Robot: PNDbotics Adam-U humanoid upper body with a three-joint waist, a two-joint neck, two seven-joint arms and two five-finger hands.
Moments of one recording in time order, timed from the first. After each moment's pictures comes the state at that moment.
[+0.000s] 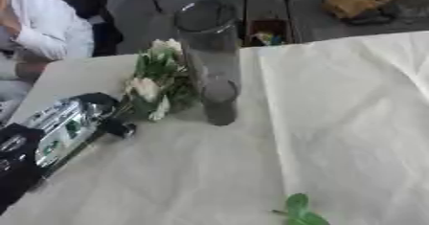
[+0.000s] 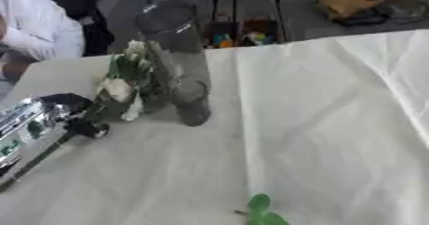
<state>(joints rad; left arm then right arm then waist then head) -0.83 0.74 -0.47 -1.19 -0.80 0.55 -0.67 -0.42 -0.33 -0.13 -1.98 0.13 -0.50 -0.32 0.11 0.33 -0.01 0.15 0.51</state>
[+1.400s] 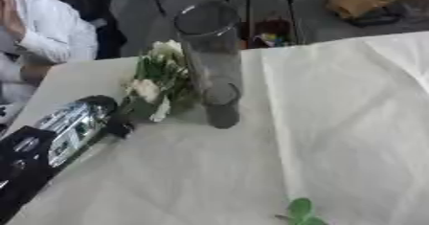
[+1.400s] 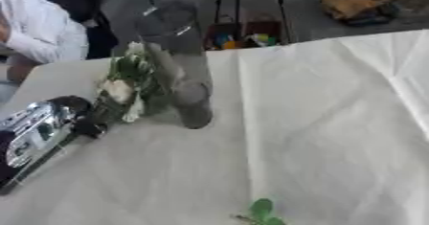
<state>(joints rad) -0.85 0.71 -0.43 -1.12 -0.84 0.58 -0.63 -0.43 -0.33 -0.13 -1.98 0.13 -0.49 -0.31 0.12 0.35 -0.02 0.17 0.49</state>
